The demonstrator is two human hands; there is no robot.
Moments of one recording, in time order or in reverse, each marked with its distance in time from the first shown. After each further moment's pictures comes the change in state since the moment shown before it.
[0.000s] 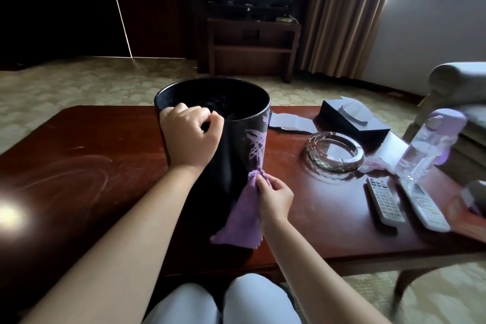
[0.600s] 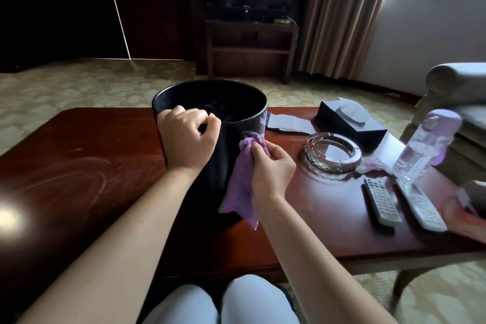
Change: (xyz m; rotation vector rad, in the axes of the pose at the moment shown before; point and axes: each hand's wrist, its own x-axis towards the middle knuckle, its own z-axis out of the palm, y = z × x) left_hand 0.001 -0.001 0.000 -0.008 -0.010 -0.007; right_hand -0.009 -0.054 0.027 0.067 -0.008 -0.201
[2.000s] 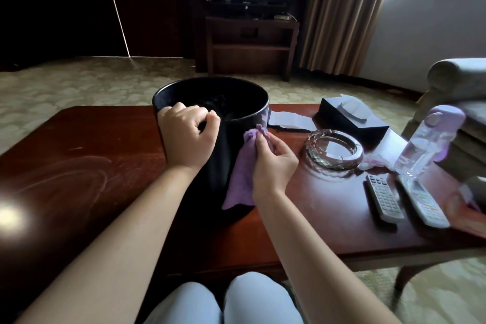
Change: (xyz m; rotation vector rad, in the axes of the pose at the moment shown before) left_hand -0.001 -0.001 -0.003 -0.037 -0.024 0.017; right_hand 0.010 0.011 0.006 0.070 0.037 -0.059
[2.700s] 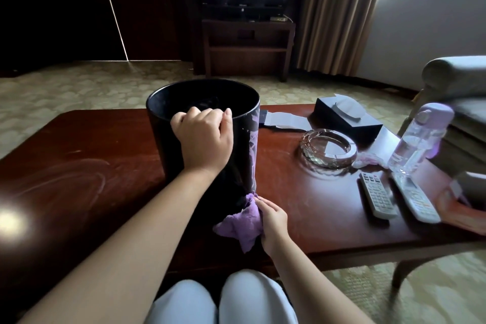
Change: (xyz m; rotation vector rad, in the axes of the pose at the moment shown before) left_hand -0.007 0.035 0.015 0.233 -0.025 -0.012; right_hand -0.013 0.088 -0.086 0.036 -0.122 0.584
